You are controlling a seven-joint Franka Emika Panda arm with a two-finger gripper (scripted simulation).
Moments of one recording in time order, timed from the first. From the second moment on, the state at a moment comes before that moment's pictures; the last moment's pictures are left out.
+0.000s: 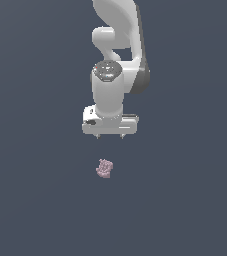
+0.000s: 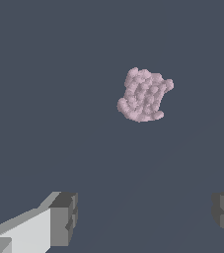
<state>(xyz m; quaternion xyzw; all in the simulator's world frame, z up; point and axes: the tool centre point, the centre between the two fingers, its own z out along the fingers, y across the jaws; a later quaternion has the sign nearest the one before) -0.005 -0.012 0.165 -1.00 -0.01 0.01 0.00</state>
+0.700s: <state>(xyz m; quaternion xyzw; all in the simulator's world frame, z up) -0.003 -0.009 0.172 -1.00 -0.03 0.00 -0.01</state>
